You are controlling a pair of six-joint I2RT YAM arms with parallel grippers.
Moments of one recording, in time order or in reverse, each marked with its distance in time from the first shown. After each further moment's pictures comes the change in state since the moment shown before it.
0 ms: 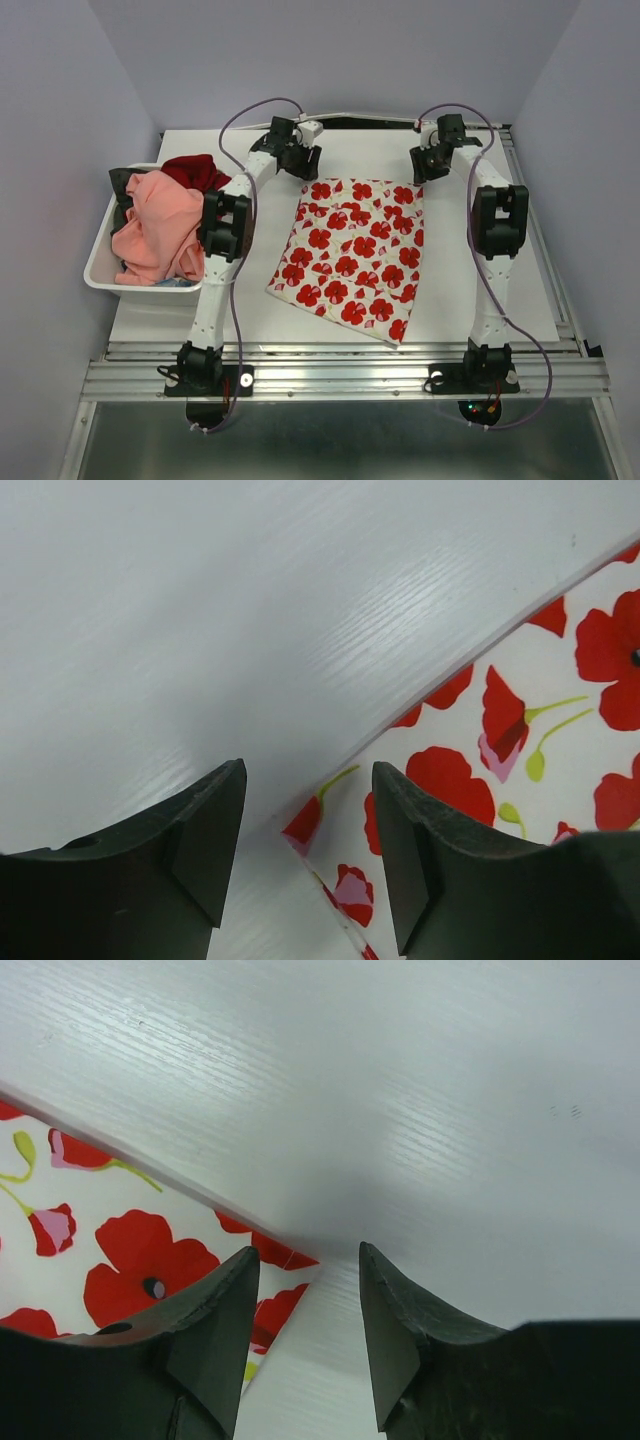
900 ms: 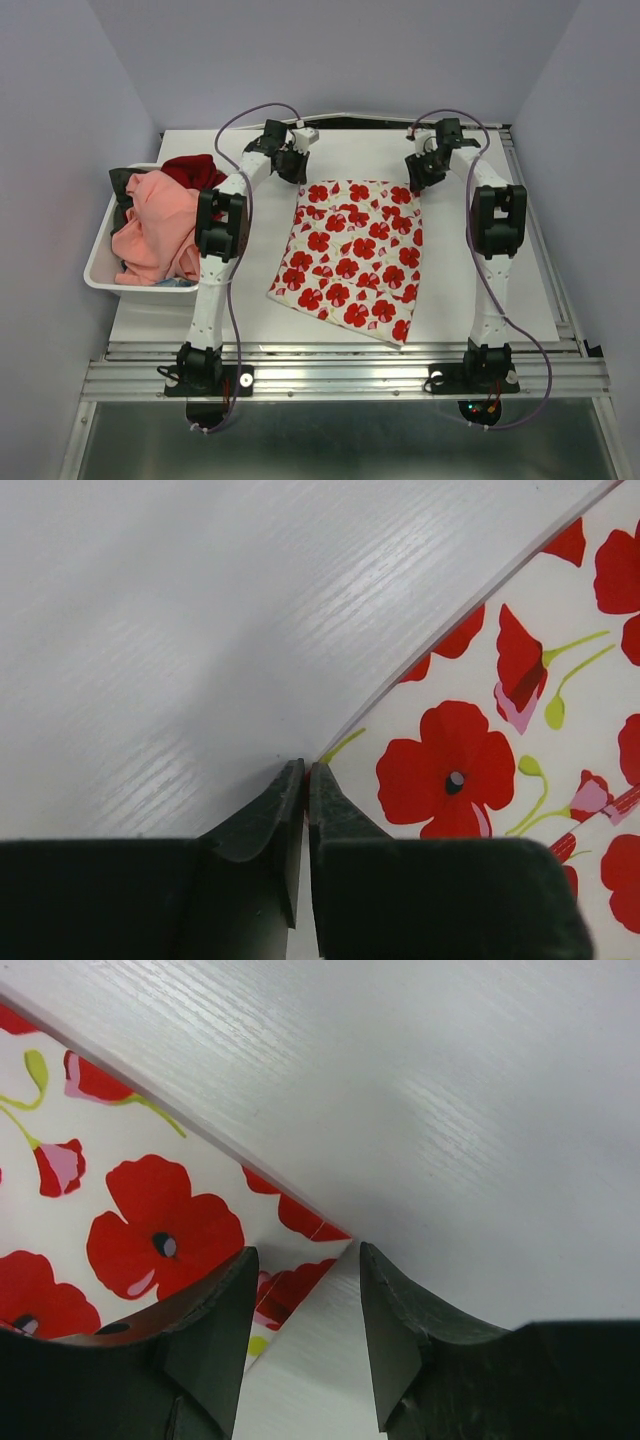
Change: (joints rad) left arm 0.031 -0.024 -0.076 -0.061 0.060 0.080; right arm -0.003 0.013 -0.011 -0.061 -0.090 -0.123
